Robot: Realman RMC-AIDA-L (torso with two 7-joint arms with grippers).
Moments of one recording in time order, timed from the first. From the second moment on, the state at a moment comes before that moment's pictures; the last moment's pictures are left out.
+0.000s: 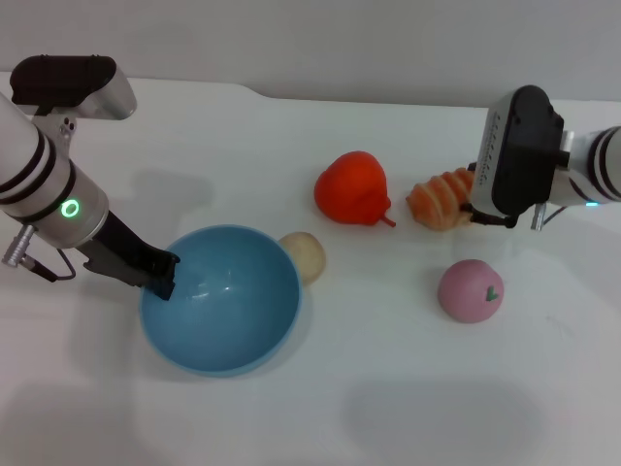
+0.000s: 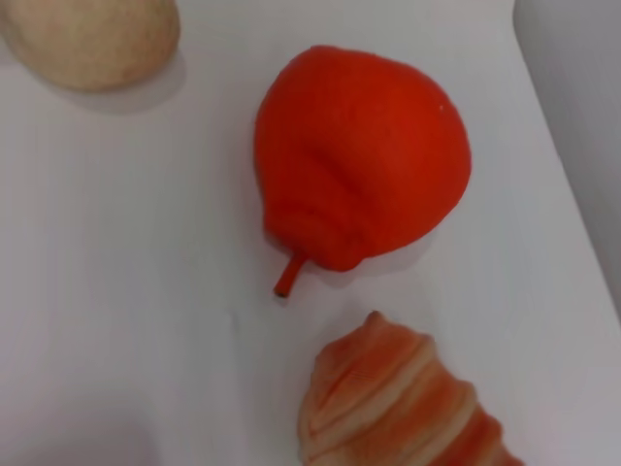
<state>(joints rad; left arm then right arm) -0.61 -2.05 1.22 1.03 2.68 1.51 -2.85 0.80 2.07 -1.55 -0.58 -2.42 -0.61 1.67</state>
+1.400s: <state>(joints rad) -0.64 -2.05 1.22 1.04 2.67 1.54 -2.85 0.75 2.08 -1.57 -0.47 -2.14 -0.36 1.67</state>
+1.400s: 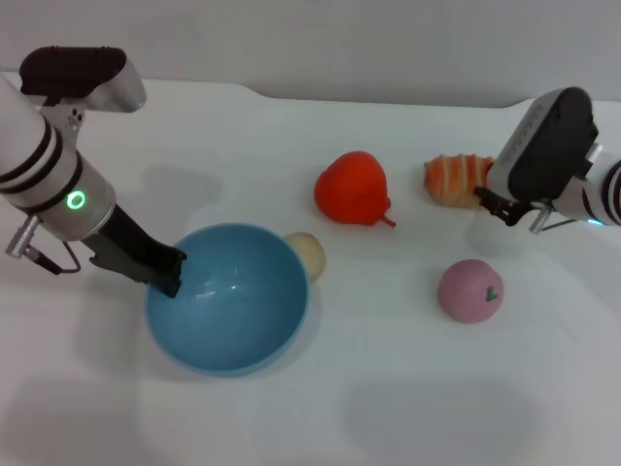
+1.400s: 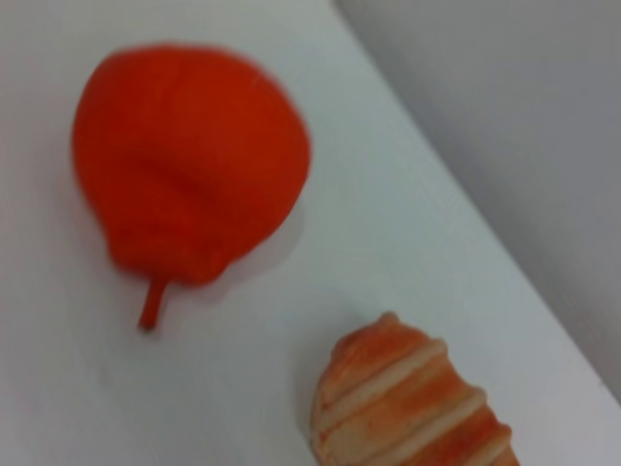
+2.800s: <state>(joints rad) -0.84 -2.06 1.27 1.06 2.65 1.56 -2.88 0.46 2.08 -1.22 -1.03 -1.68 -0.84 1.67</state>
